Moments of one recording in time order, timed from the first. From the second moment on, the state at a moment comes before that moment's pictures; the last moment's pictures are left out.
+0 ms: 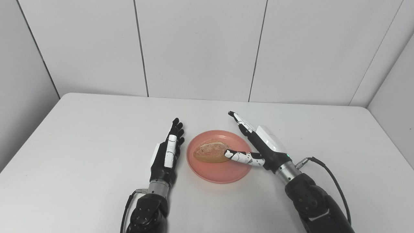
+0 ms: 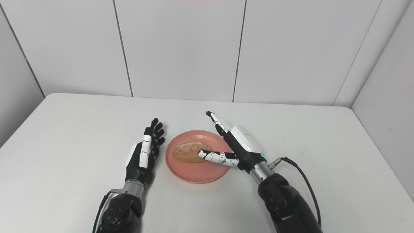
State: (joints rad) left arm -0.25 -0.08 -0.01 0.25 -0.11 -0.09 -0.02; right arm -0.42 -0.19 0.22 0.25 -0.47 -0.26 0.15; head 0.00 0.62
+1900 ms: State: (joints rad) left arm -0.23 -0.01 -0.02 0.22 -0.13 -0.09 -0.09; right arm -0.28 0.08 0.05 0.22 -0.12 -0.08 -0.06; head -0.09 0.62
